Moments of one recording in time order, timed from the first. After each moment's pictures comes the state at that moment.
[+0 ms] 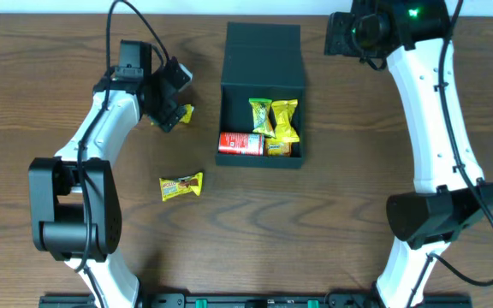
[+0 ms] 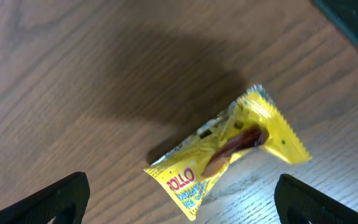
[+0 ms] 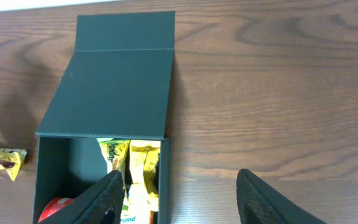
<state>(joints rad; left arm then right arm) -0.06 1.92 1.36 -0.55 0.10 0.76 0.21 2.03 2.31 -1.28 0.04 0.28</state>
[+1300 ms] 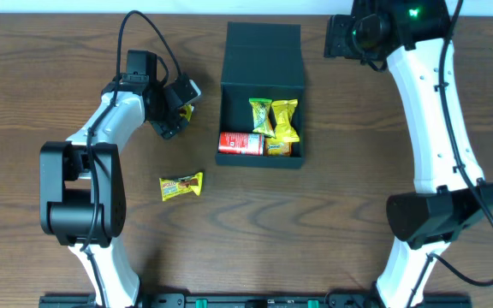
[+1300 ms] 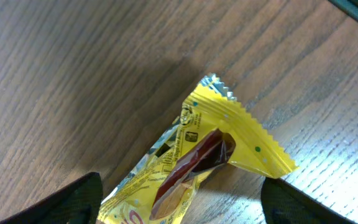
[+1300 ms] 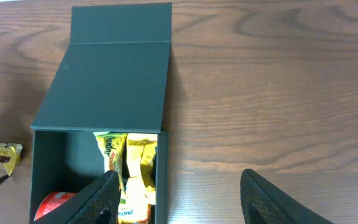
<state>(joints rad) -0.06 2.01 1.35 -0.52 0.19 0.89 0.21 2.03 2.31 -1.30 0.04 0.28</state>
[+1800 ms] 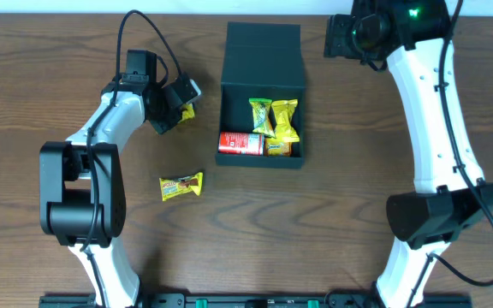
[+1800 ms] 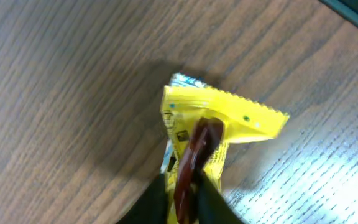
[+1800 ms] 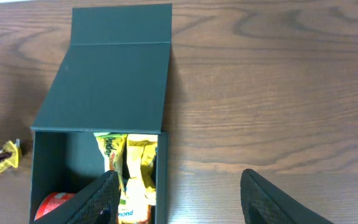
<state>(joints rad) -0.06 2.01 1.35 -0.51 0.19 0.90 0.21 2.03 2.31 -1.30 0.04 0.28</state>
